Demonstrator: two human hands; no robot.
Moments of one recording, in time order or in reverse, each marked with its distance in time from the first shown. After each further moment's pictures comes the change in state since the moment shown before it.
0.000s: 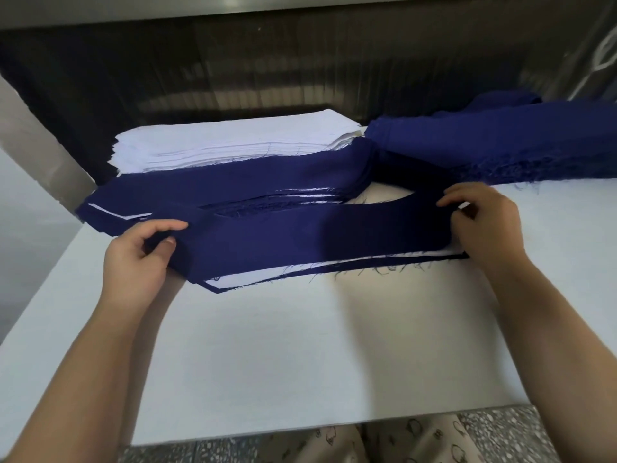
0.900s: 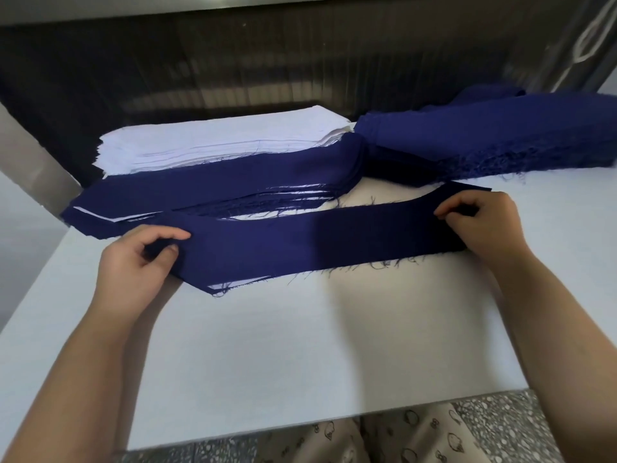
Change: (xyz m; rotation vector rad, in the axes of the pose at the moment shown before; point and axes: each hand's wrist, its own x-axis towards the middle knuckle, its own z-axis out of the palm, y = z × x) left_hand -0.004 0.001 0.000 0.145 -0.080 0.117; right_hand -0.006 0.006 -0.012 0.065 -0.092 0.115
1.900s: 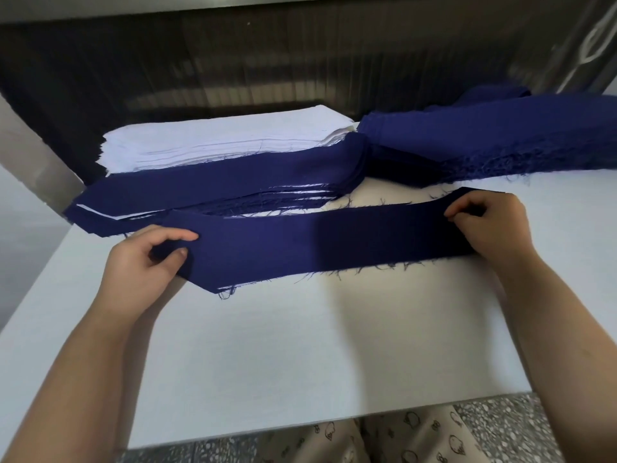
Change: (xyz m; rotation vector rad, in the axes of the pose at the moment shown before) left_hand 0.000 0.003 -0.002 0.035 -0.089 0.033; right_hand 0.000 0.000 0.000 -0.060 0.066 0.066
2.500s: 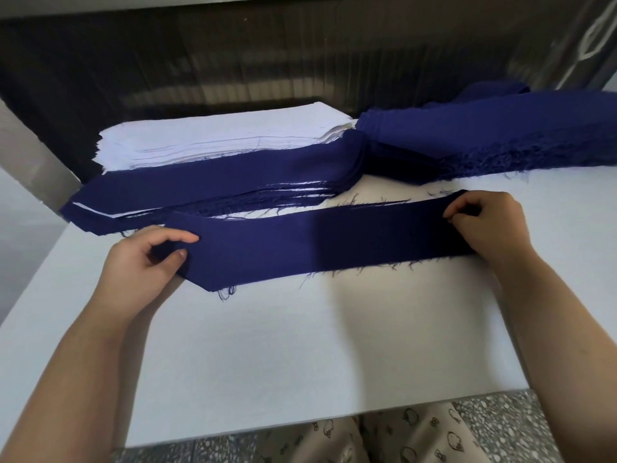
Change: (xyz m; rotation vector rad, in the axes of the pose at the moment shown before) left_hand 0.000 0.001 -0.002 -0.006 -0.069 -0.002; right_hand 0.002 0.003 0.001 -0.068 -0.031 0.005
